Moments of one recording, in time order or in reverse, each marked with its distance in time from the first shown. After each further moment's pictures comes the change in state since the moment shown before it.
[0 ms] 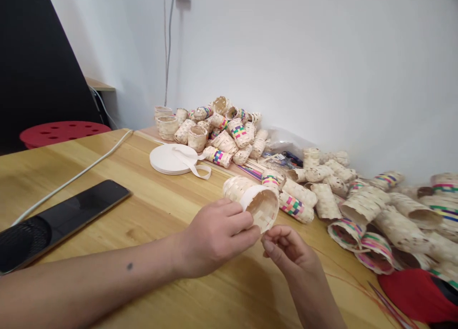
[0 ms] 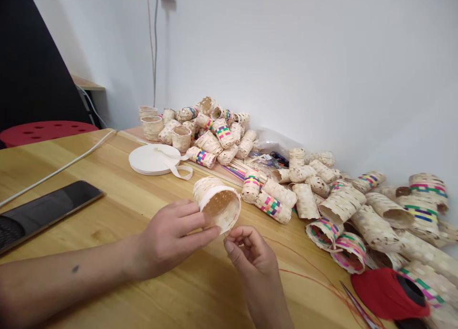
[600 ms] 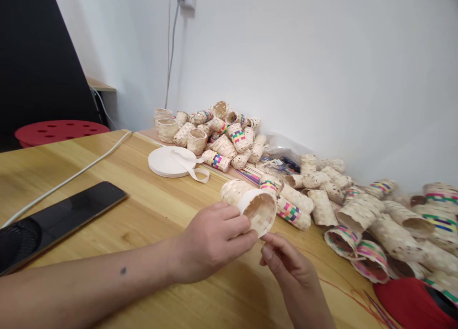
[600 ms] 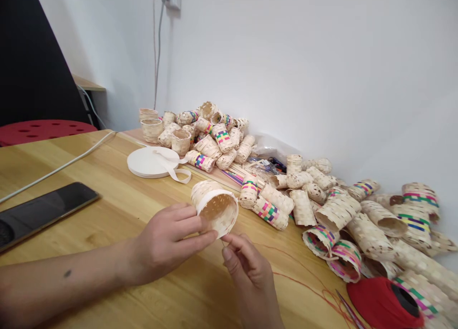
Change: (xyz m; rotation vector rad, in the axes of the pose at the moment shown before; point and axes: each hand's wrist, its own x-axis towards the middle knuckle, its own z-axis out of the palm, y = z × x) left_hand 0.000 -0.002 -0.002 -0.005 0.014 -0.001; right_hand -0.002 -0.009 0.002 -0.225 0.026 -0.165
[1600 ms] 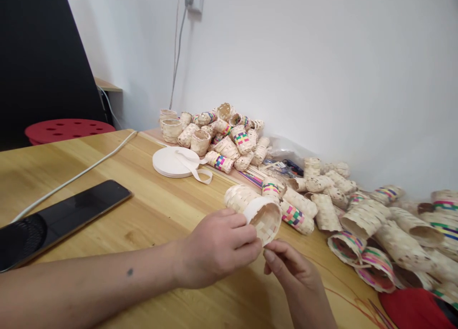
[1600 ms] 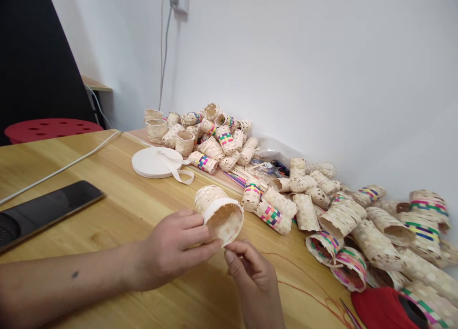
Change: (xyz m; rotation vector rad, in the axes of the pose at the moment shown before) left_hand 0.000 0.004 0.003 0.050 -0.060 0.043; right_hand 0.002 0.002 0.000 0.022 0.014 0.095
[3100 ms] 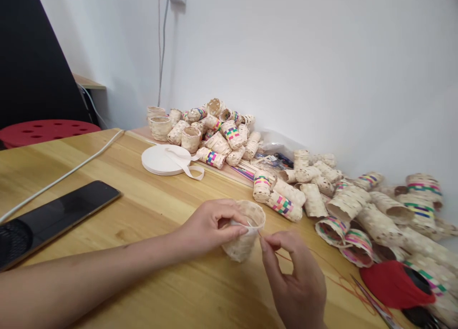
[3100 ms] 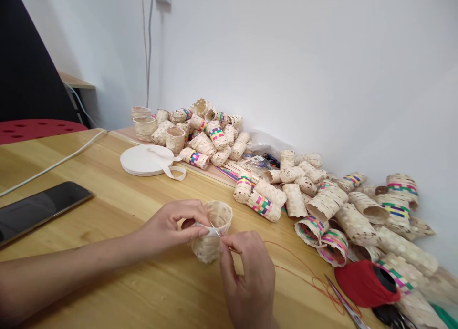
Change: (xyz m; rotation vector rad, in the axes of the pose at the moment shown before) left_hand 0.003 -0.004 0.010 -0.944 -0.050 -0.683; right_hand -0.009 -0.011 0.000 -0.616 0.242 -0.797
